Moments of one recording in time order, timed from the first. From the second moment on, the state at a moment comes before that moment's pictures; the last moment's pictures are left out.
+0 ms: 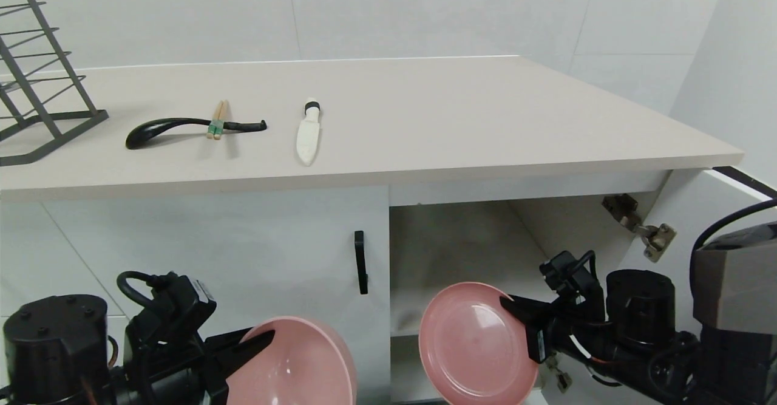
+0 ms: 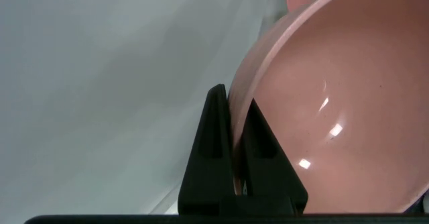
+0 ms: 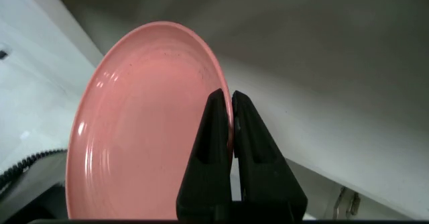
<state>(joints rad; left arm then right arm) -0.41 1.52 0.00 -1.10 -0.30 0.18 0.45 2.17 -0.15 -1.57 0.16 0.00</state>
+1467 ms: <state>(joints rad) -0.44 1.52 0.00 -1.09 -0.30 0.18 0.44 2.36 -0.42 -1.57 0.04 0.17</state>
